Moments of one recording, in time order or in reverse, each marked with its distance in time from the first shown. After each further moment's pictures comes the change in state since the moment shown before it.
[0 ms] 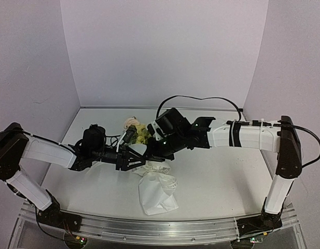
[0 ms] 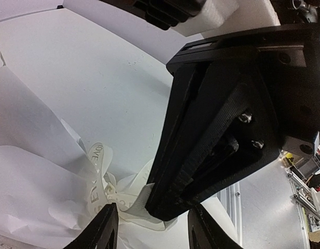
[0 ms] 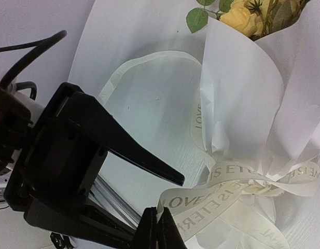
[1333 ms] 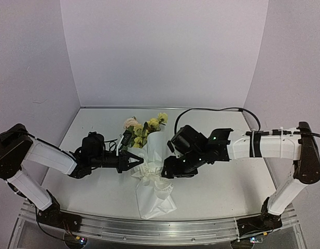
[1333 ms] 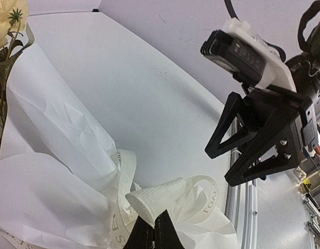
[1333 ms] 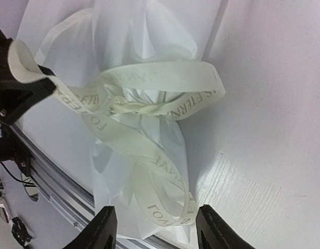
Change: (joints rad) left arm -0.036 0.021 -0.097 0.161 -0.202 -0.097; right arm 0.042 -0.207 -0.283 -0.142 0.163 -0.012
